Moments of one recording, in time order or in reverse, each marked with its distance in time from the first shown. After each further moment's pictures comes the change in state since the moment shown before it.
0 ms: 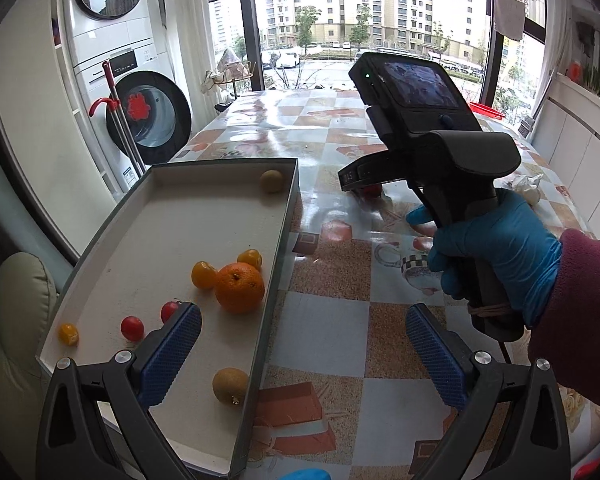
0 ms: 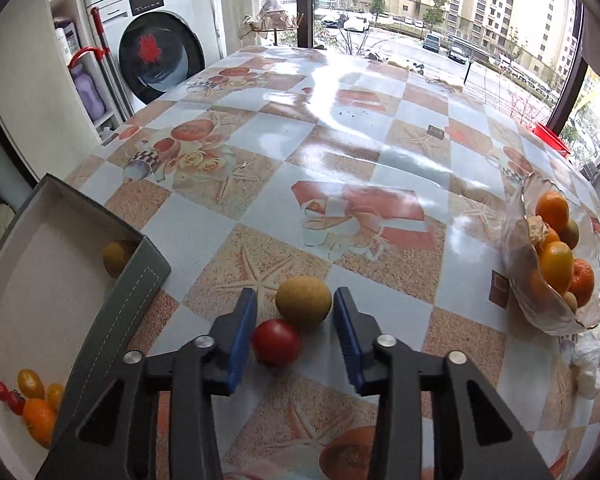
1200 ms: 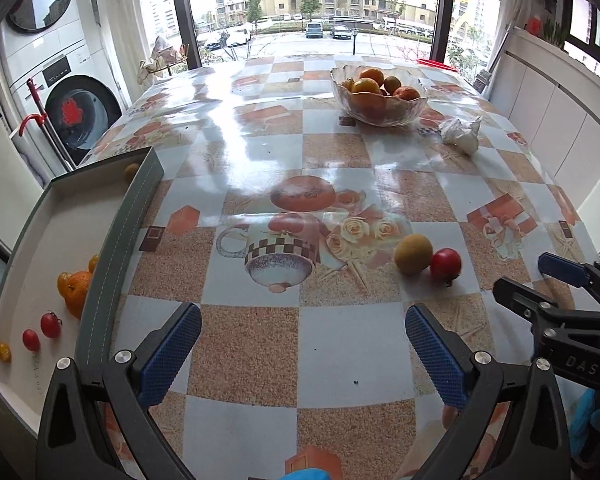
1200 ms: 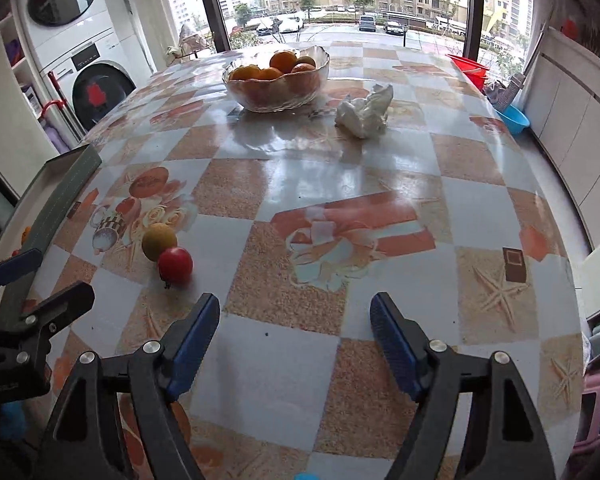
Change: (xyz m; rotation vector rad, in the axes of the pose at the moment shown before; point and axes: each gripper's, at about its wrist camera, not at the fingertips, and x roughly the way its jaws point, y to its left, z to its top) left arm 0.031 -0.103 0.000 0.134 0.112 -0.100; right arm -0.138 -0.159 -0.205 0.258 -0.033 -0.066
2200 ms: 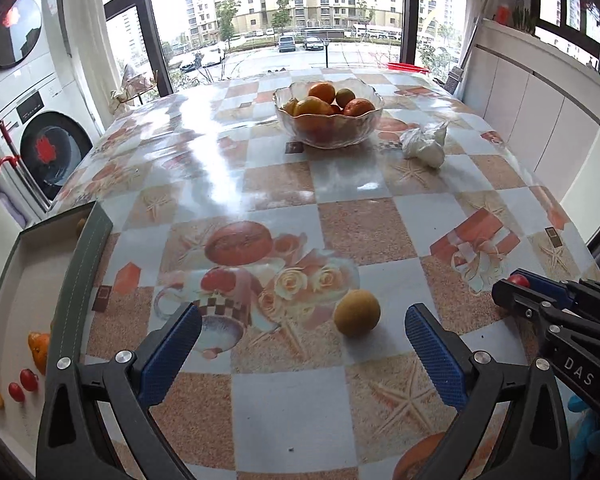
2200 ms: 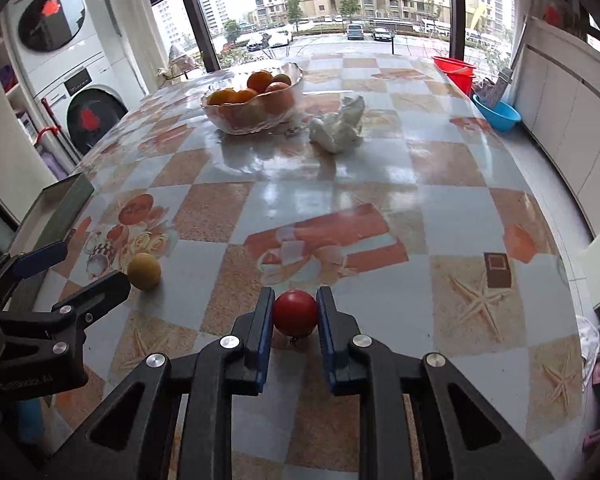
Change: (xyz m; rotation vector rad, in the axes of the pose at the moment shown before) left arm 0.016 -0.051 0.030 0.109 -0.065 -0.055; right arm -0.002 -0.027 0.000 0.090 -0.050 0.018
